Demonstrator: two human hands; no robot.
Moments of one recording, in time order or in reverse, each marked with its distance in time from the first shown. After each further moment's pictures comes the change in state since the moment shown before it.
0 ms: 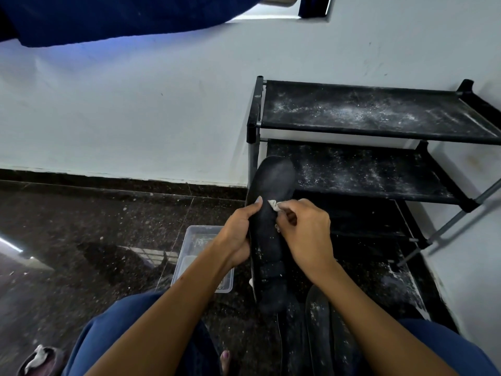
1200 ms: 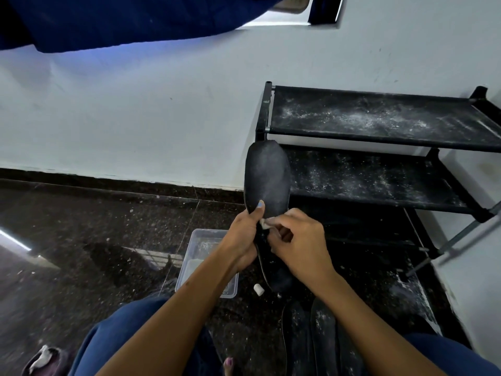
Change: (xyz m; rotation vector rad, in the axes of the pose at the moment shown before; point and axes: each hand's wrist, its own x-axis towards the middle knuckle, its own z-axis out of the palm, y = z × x) left_hand 0.005 0.002 -0.005 -0.020 0.055 0.134; right_hand -0.007 -0.007 0.011 0.098 -0.110 -0.128
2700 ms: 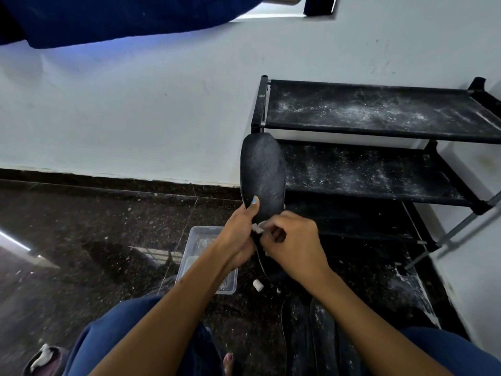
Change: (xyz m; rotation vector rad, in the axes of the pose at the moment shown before) left_hand 0.004 -0.003 -0.004 -0.017 -0.049 -0.005; right_hand -0.005 -0.004 0.000 -0.004 -0.060 0.067
